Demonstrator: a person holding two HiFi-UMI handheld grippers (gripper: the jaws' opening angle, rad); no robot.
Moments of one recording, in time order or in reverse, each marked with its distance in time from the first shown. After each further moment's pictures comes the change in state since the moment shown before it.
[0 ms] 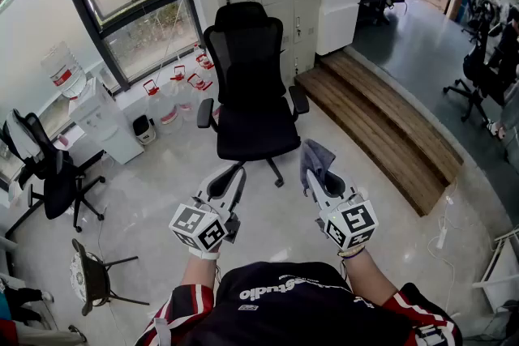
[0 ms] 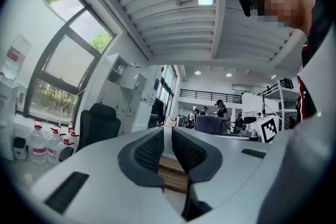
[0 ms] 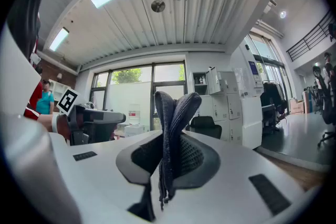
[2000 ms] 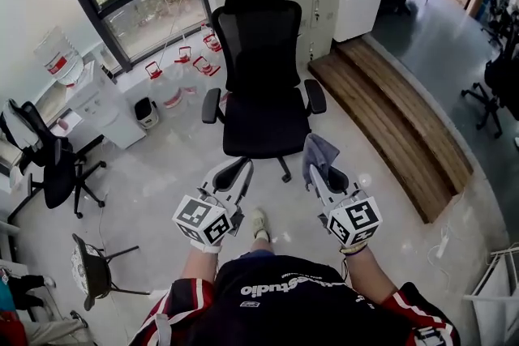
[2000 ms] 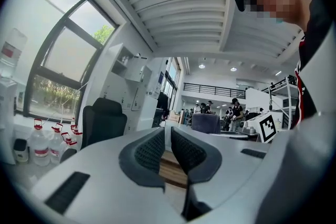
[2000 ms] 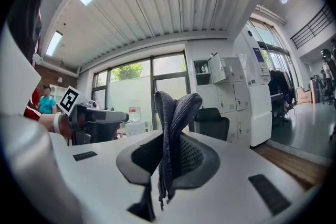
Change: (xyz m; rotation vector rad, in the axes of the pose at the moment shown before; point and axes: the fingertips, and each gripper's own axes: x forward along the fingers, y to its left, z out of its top) left arm 0.103 0.121 0.001 -0.004 0.073 0.024; right arm 0.154 -0.061 -0.019 0.047 0.065 0.060
